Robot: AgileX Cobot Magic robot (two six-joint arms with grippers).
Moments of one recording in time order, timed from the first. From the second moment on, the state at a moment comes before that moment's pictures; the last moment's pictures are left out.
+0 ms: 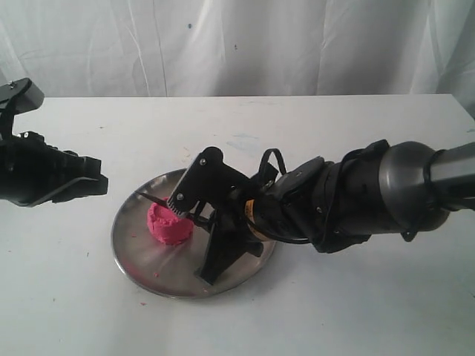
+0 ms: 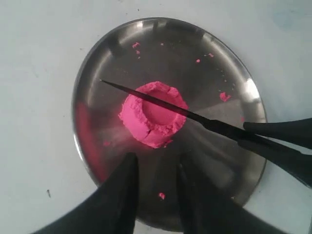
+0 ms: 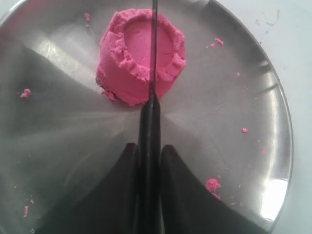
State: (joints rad) left arm -0.10 1.30 -0.73 -0.94 0.49 0.70; right arm 0.77 1.80 -0.94 -1.74 0.00 1.36
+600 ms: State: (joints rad) left arm -0.10 1.61 -0.95 -1.21 0.56 0.99; right arm 0.77 1.81 -0.94 -1.74 0.00 1.36
